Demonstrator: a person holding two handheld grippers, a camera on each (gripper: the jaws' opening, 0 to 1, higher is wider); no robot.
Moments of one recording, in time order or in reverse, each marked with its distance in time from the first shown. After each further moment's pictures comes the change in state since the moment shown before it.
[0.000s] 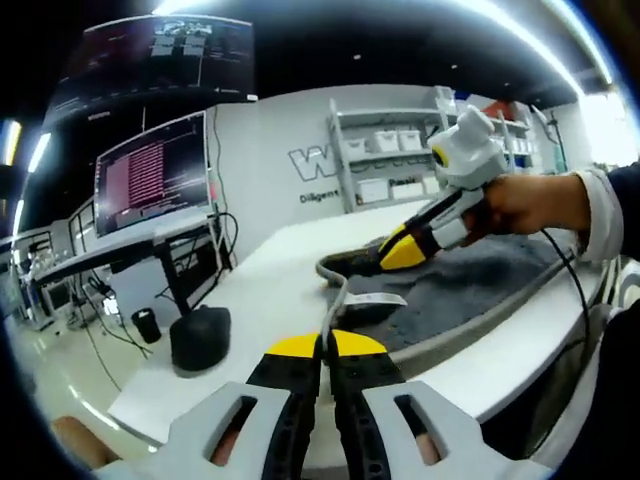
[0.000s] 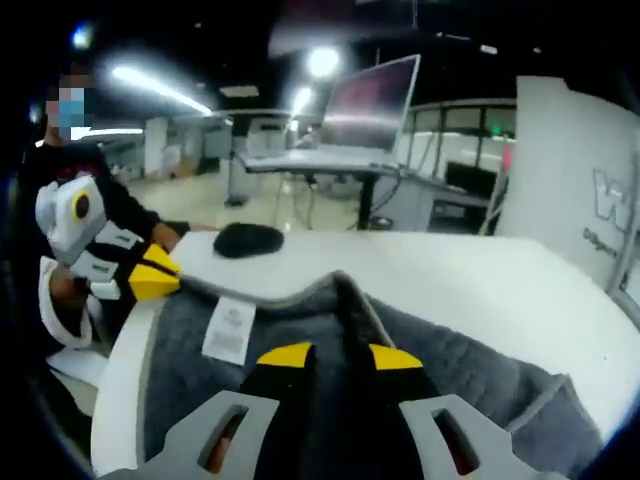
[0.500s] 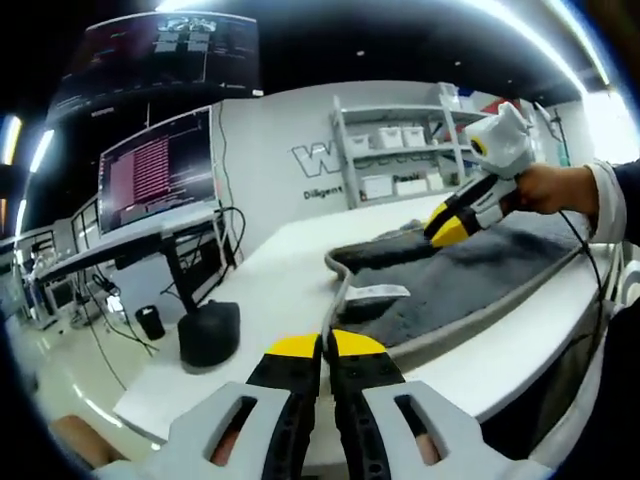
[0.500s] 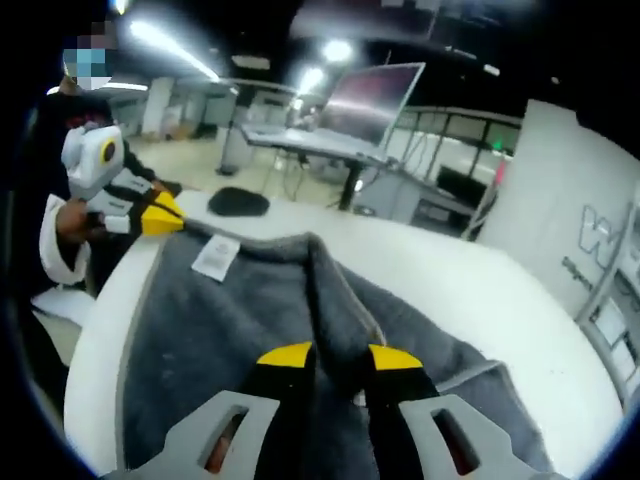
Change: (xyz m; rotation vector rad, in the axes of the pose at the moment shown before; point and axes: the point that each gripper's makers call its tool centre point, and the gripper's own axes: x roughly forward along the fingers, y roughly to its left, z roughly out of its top) left arm -0.003 0.002 -0.005 0.009 0.013 0.012; right arm -0.042 -0.033 -0.019 -0.152 0.055 -0.106
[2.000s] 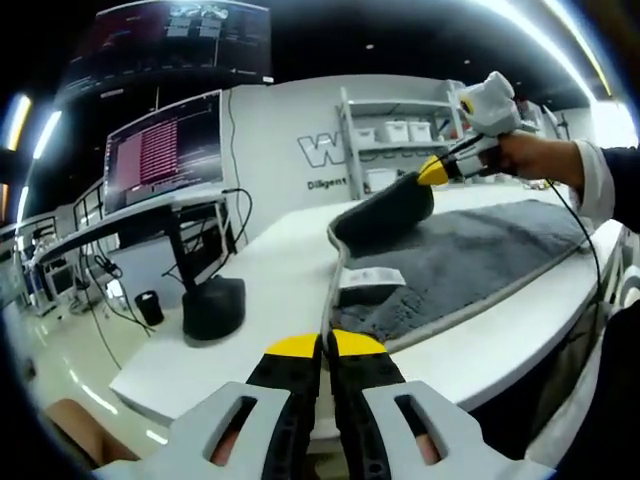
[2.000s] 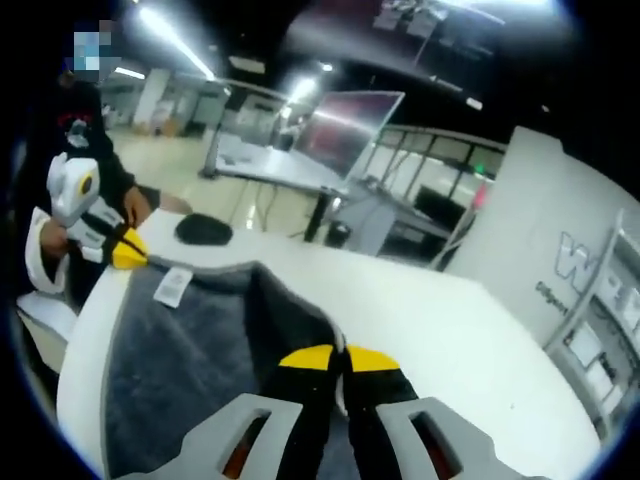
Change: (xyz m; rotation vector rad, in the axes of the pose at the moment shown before) left arm -0.004 0.006 -0.019 -0.042 0.037 -0.007; right arm -0.007 -0.048 0.056 -0.061 -0.066 -0.102
